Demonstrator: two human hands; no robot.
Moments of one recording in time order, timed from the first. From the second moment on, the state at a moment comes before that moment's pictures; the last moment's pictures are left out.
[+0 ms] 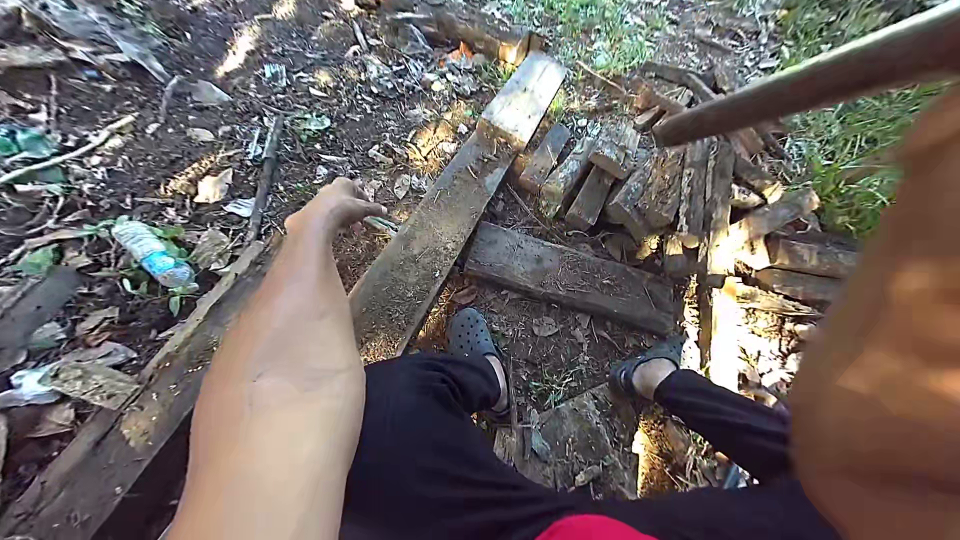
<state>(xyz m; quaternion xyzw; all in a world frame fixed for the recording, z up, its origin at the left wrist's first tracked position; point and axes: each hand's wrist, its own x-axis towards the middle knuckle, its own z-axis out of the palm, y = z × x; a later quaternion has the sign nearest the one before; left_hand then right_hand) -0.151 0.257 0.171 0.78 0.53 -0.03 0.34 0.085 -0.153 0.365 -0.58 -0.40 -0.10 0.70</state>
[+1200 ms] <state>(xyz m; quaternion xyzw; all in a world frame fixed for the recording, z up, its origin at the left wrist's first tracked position) -0.145 0.247 0.186 0.84 0.43 -0.02 0.32 0.107 -0.177 0.067 -0.83 -0.17 0.35 0.38</state>
